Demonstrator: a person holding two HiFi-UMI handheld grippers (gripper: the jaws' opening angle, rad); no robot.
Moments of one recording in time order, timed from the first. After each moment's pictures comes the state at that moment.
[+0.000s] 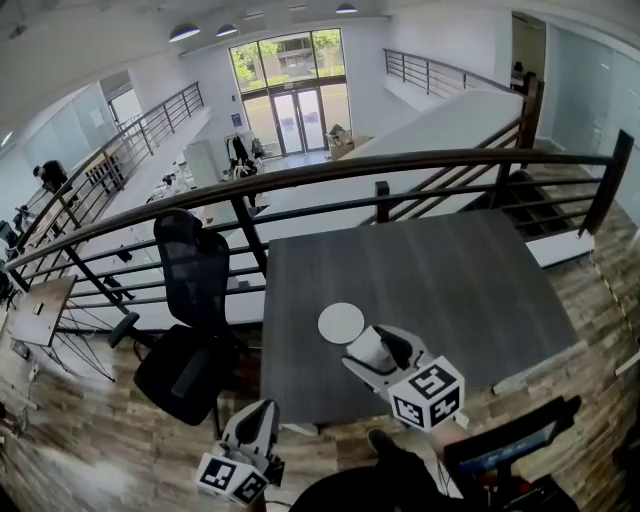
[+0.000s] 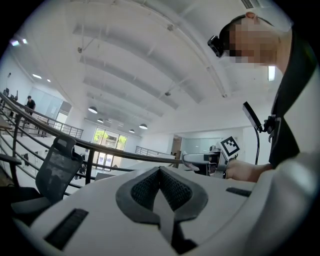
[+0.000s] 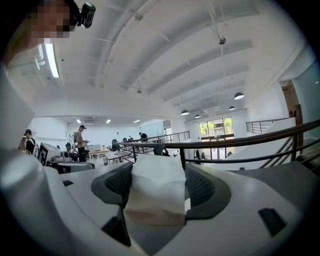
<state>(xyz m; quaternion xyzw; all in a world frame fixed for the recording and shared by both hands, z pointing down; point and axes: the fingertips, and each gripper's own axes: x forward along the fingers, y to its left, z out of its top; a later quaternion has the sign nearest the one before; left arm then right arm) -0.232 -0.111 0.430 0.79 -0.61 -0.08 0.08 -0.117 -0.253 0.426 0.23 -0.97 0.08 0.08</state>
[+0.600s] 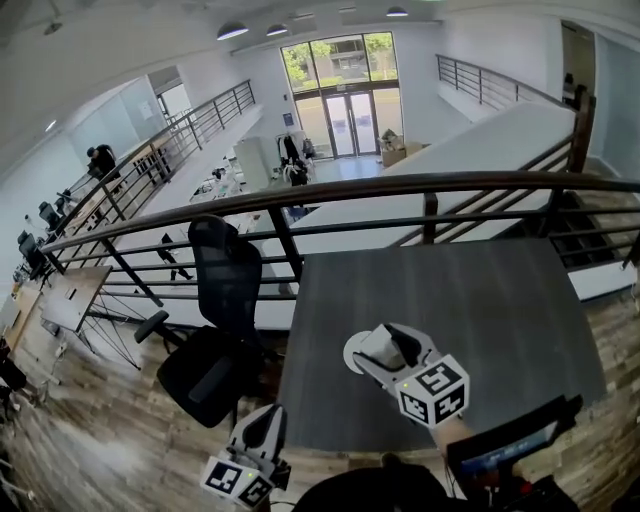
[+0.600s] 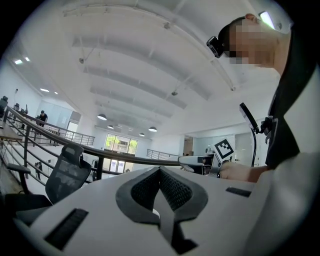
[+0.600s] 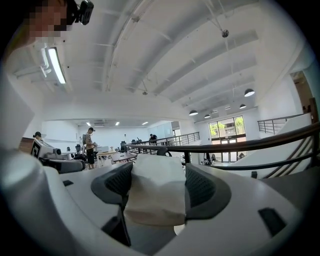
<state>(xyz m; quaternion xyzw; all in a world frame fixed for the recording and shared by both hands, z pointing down) -0.237 -0.177 0.411 0.73 -0.67 -0.06 0.07 -0.145 -0.359 0.412 0.17 -0.98 0.07 0.06</state>
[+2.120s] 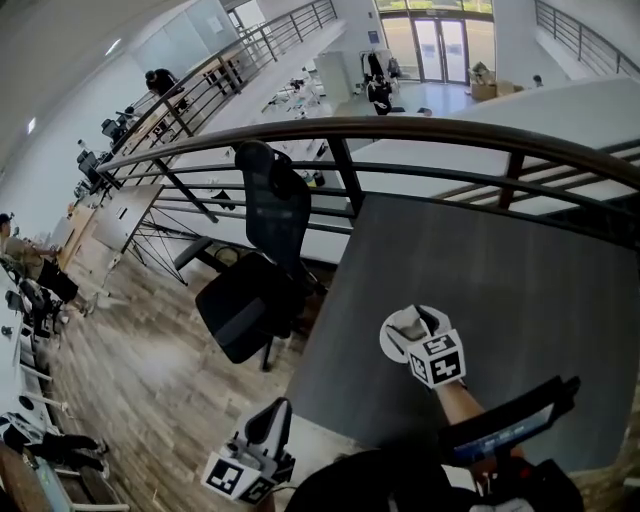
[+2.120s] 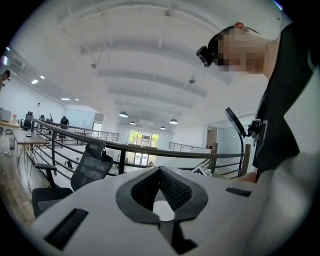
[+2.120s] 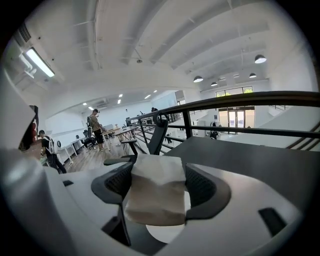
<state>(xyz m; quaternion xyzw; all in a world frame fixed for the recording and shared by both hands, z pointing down) -0.240 -0.240 0.414 0.64 -0.76 -0.04 0.09 -0.223 -0.500 0.621 0.11 -0.96 0.13 0.23</state>
